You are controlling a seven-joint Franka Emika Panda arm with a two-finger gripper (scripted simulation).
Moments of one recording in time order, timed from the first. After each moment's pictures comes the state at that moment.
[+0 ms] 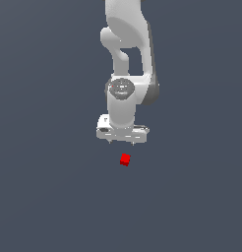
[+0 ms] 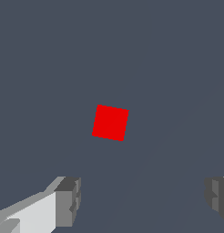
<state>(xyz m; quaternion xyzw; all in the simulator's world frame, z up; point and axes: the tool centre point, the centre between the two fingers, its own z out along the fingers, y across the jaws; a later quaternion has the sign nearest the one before) 0.007 0.003 0.119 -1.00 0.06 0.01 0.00</state>
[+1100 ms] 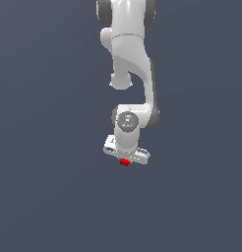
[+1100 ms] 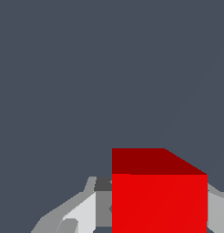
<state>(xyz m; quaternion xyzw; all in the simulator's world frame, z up) 0.044 0.021 0.022 -0.99 0.15 0.00 0.00</state>
